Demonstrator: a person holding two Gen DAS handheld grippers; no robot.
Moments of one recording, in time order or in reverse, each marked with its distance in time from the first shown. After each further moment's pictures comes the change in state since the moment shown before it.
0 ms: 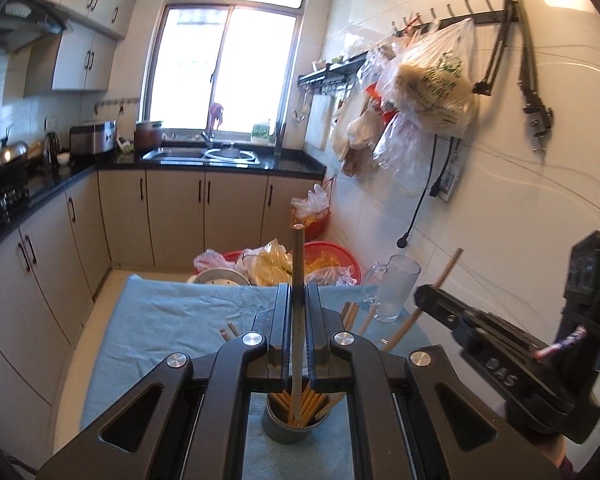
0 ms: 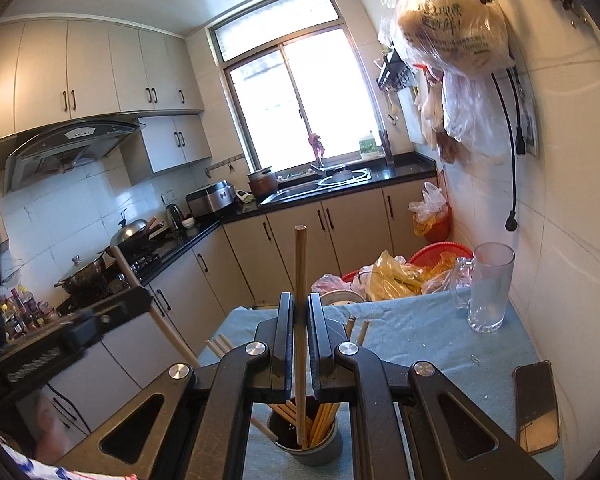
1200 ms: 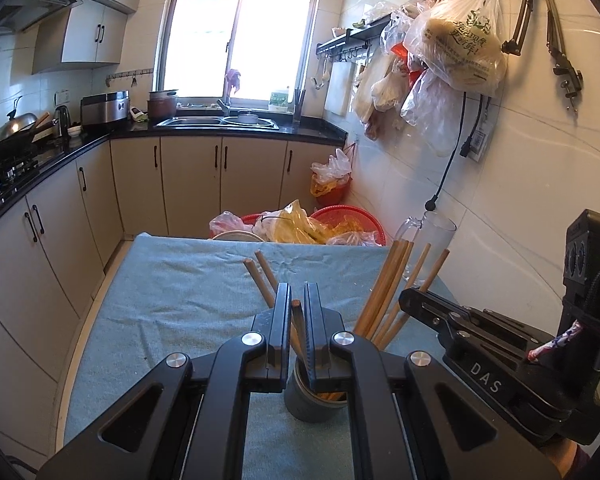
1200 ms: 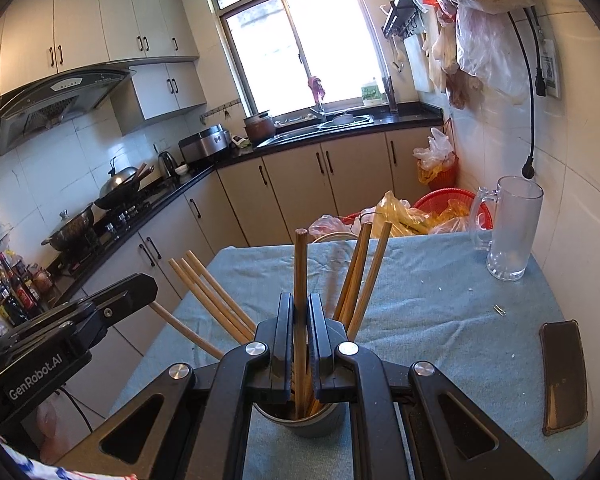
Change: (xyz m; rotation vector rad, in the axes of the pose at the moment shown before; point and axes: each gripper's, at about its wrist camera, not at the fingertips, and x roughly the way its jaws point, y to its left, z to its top) left arm 0.037 0.024 -0.054 -0.004 0.093 0.058; right arm 0.068 -0.010 -0.055 -0.019 0.188 -0.007
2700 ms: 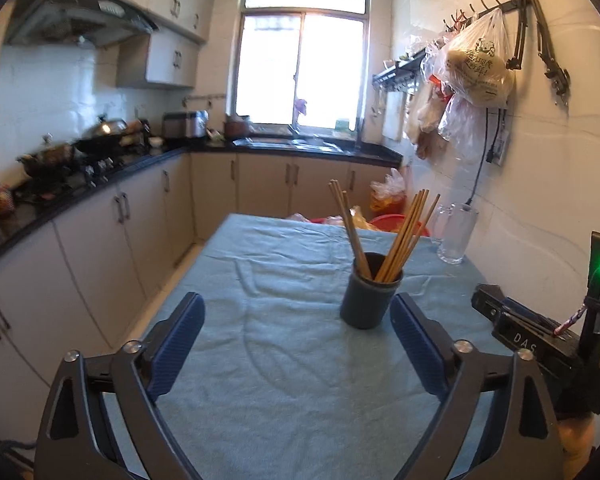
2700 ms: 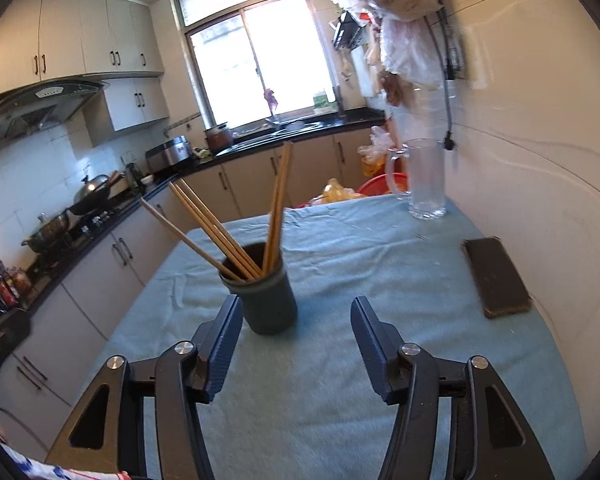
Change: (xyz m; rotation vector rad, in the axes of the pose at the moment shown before) left arm -0.168 -0.010 -0.132 -0.039 -0.136 0.268; right arm -0.117 -0.004 -0.120 0.062 -0.064 -0.178
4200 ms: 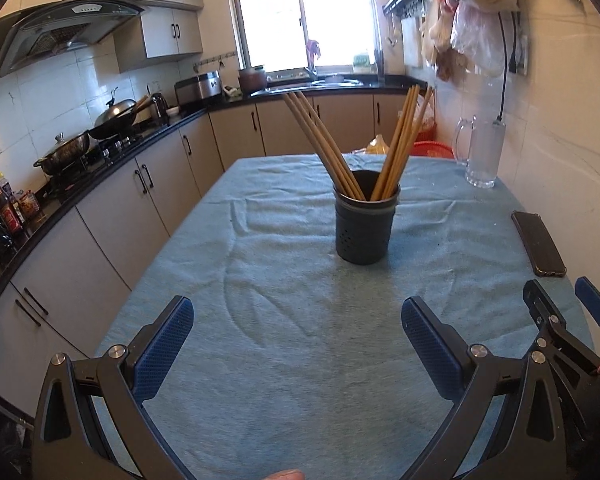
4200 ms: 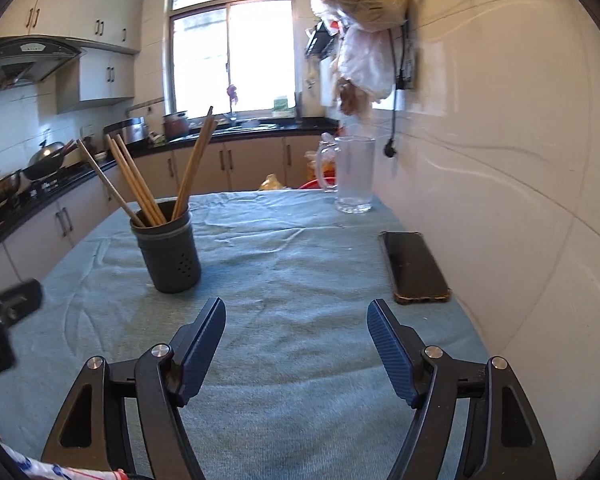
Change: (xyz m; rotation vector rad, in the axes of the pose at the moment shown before) left arm 0.062 -0.096 -0.033 0.114 0.238 0.175; right arm -0.013 -0.050 -0.036 -0.121 -0.020 -0.191
